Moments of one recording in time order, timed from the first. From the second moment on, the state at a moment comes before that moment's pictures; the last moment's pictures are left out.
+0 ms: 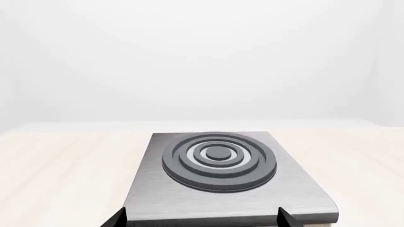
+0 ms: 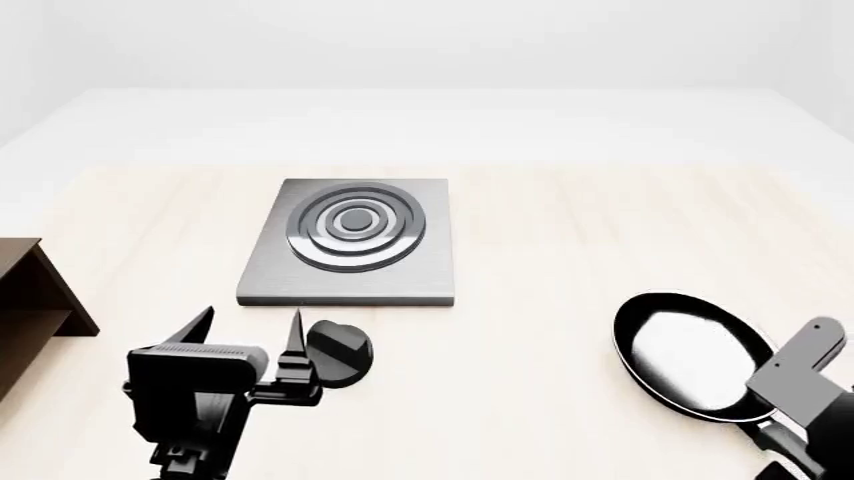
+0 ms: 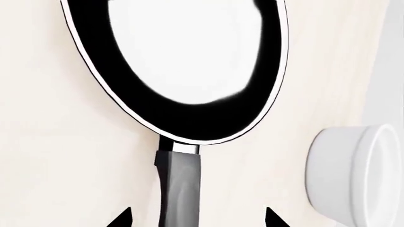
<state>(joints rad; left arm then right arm) -0.05 -0.33 0.10 0.40 -0.36 -0.33 -0.16 0.88 1.30 -1.04 -0.31 0.84 1.17 0.11</state>
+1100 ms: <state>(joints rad) -0.05 -0.35 0.12 0.40 -0.36 -0.33 -0.19 0.73 1.26 -1.05 -0.09 0.87 0.97 0.18</state>
